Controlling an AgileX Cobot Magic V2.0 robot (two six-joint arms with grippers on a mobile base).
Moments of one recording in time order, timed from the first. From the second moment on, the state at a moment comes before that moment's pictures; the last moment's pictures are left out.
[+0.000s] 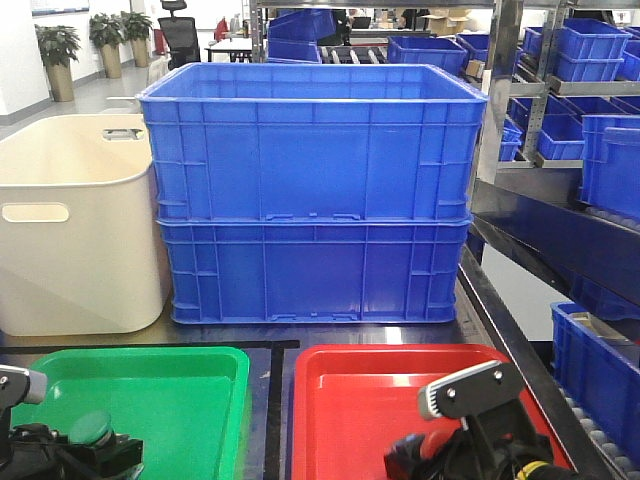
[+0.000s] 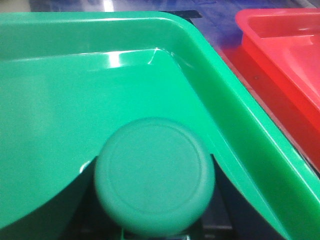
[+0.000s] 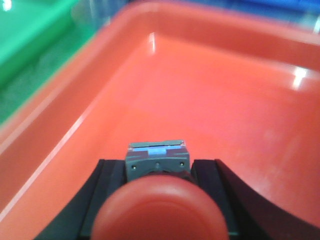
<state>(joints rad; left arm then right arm) -0.12 1.33 -0.57 1.23 -0.38 -1.28 0.49 1.40 -0.68 0.28 -0.03 -0.21</state>
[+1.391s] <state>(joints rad) -0.12 0.44 -0.35 1.25 -0.47 -1.42 0.49 0.80 -0.68 0.26 0.27 -0.21</state>
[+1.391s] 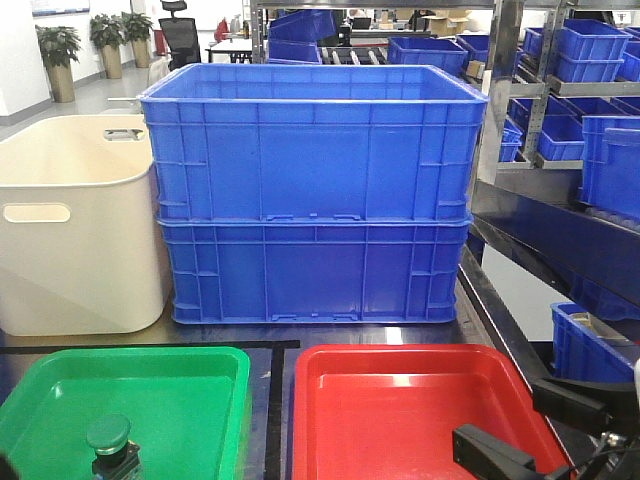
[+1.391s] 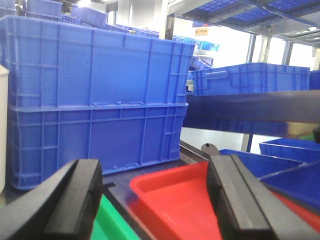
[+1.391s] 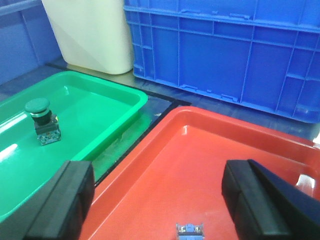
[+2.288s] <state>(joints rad) -0.12 0.39 -0.31 0.69 -0.25 -0.94 0.49 0.80 -0.68 0.26 0.27 -0.21</state>
